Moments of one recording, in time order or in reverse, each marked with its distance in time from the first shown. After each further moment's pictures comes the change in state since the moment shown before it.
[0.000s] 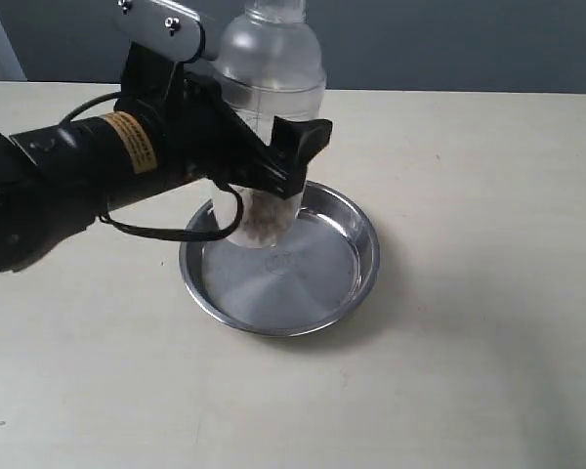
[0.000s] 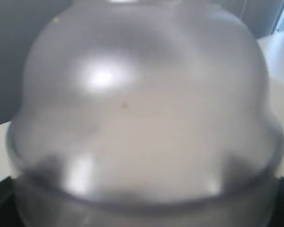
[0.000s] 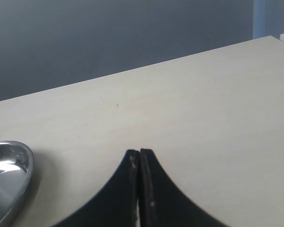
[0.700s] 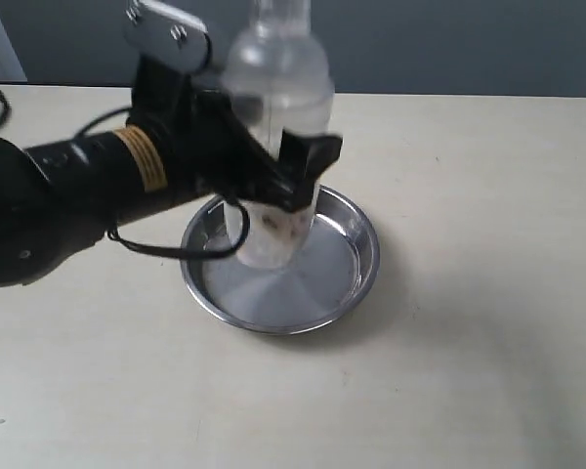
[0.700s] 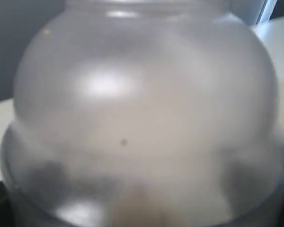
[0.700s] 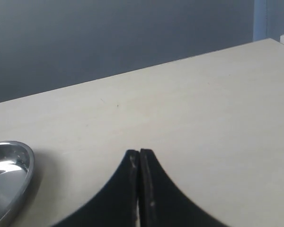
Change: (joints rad) left arm -0.020 0.020 0.015 0.063 0.010 -0.103; right arm 0.000 0.000 0.000 0.000 0.000 0.000
